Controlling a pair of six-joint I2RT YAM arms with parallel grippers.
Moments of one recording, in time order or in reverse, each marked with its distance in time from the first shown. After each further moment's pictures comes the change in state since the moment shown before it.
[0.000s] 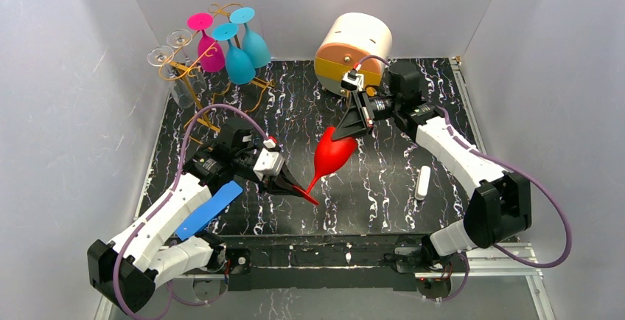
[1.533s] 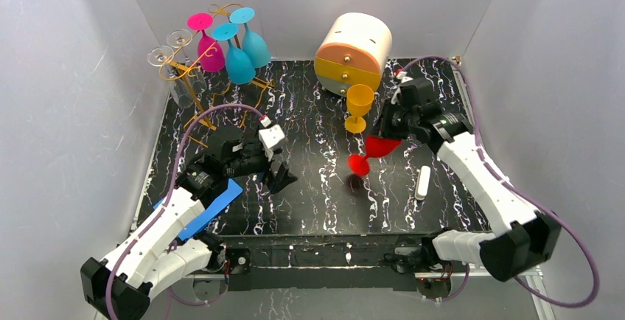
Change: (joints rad) left arm 0.000 -0.130 -0.096 0.145 -0.726 -0.449; right arm 0.003 -0.191 0.027 -0.684 1.212 -0.492
